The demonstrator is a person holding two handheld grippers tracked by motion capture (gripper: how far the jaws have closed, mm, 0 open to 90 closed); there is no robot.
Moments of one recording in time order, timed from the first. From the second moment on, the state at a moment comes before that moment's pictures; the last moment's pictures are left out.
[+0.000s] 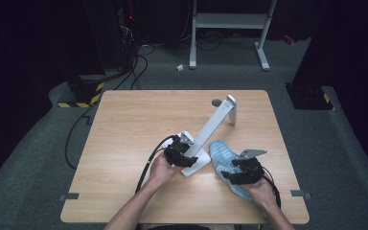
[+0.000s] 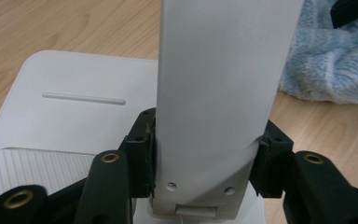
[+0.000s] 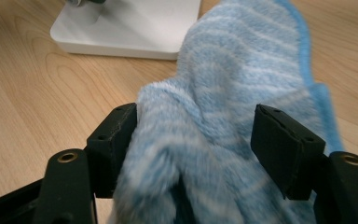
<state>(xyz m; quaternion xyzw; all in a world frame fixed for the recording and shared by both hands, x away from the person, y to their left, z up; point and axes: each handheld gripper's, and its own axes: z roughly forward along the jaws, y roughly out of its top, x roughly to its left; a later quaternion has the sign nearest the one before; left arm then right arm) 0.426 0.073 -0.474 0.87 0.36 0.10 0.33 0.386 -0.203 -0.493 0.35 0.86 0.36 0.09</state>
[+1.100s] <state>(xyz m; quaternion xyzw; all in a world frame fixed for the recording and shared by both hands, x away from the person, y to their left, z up) 0.444 0.127 -0.469 0.86 0.34 0.03 0.39 0.405 -0.205 -0.502 0.36 0.86 0.35 0.09</state>
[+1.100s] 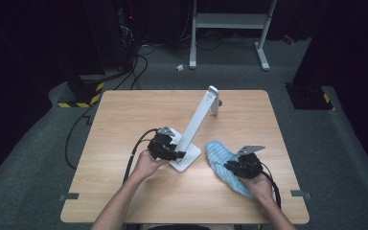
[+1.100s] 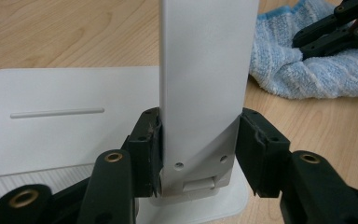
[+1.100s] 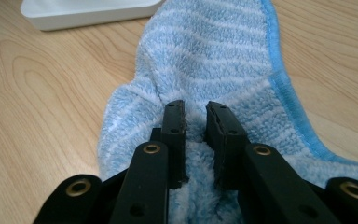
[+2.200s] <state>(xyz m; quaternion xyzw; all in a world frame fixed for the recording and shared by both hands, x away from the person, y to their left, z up) 0.434 0.111 -0.470 0.83 0.40 0.07 0.39 0.407 -0.178 -0.495 0.34 0.86 0.36 0.10</state>
